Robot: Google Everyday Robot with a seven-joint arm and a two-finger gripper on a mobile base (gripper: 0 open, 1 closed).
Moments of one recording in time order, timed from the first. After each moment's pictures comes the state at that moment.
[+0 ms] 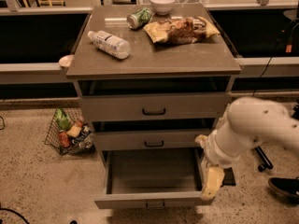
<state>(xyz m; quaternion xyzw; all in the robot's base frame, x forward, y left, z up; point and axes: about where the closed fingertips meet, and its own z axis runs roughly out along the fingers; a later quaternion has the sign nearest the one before) 0.428 -0.164 0.644 -0.66 0.74 0.12 0.12</state>
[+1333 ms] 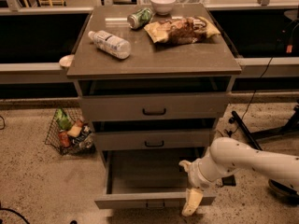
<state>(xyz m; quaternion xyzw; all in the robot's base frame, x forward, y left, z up) 0.428 -0.125 0.479 -0.64 0.72 0.20 0.16</state>
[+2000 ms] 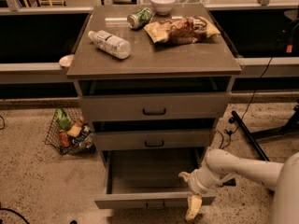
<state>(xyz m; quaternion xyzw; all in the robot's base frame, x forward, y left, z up) 0.445 -0.148 0.341 -0.66 0.70 0.24 0.13</state>
